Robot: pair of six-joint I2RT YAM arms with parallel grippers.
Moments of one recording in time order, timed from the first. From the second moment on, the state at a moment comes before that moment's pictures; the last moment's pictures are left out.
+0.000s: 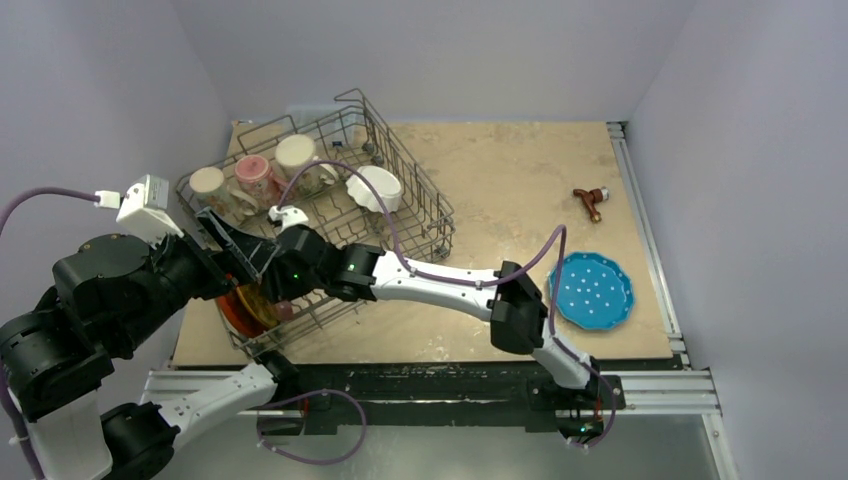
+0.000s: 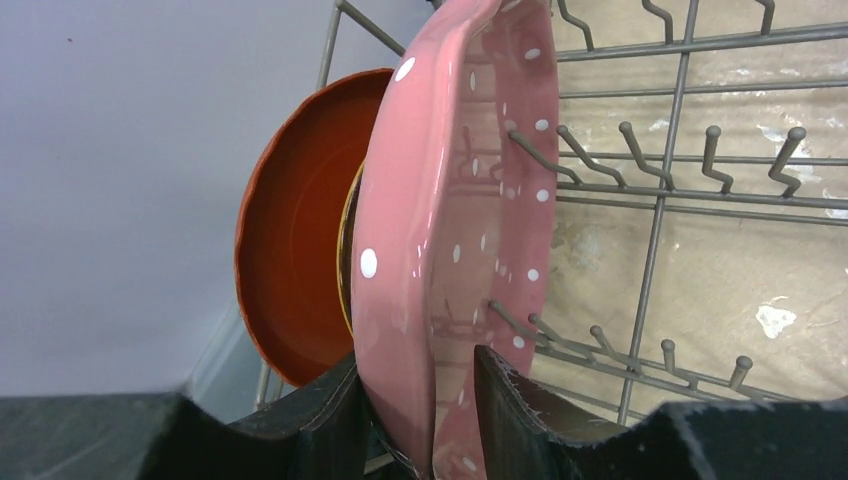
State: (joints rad) left arm -0.70 0.84 1.89 -1.48 -0.35 -0.80; right arm 1.29 2.23 2.13 -0.44 0.12 0.74
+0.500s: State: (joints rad) left arm -0.70 0.84 1.89 -1.48 -0.35 -0.77; right arm 1.26 2.26 2.26 -0.49 0.12 0.72
